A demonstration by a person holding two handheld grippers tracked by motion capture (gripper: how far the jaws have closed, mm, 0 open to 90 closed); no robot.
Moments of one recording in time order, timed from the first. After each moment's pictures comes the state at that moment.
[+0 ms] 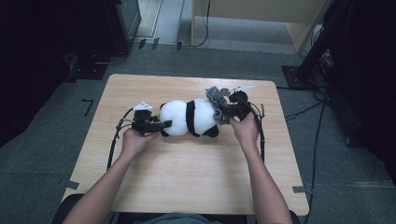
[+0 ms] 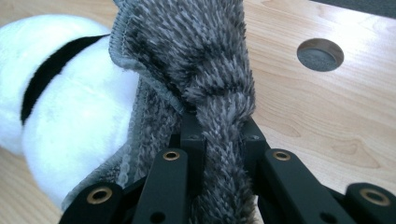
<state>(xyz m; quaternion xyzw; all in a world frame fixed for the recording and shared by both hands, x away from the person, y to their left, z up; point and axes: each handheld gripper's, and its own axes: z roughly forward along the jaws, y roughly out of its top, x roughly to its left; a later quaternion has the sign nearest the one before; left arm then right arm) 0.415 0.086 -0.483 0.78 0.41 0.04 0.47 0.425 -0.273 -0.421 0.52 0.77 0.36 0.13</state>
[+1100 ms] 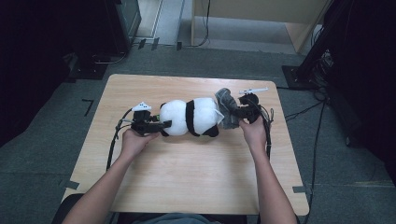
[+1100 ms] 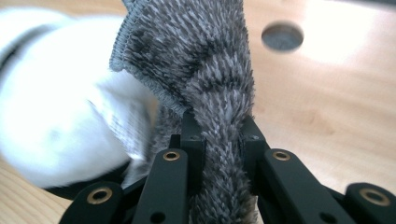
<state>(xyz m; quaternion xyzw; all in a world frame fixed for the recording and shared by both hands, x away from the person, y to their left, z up) 0.414 0.088 -0.484 0.78 0.41 0.05 0.47 0.415 -0.303 -0.416 0.54 0.75 0.35 0.14</state>
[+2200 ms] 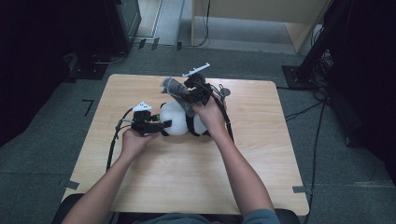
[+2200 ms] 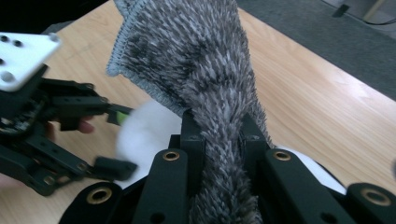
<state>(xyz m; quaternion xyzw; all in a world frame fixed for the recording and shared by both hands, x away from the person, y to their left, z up) 0.413 0.086 -0.482 0.78 0.41 0.06 0.48 0.442 -0.140 -0.354 0.40 0.84 0.34 0.13</state>
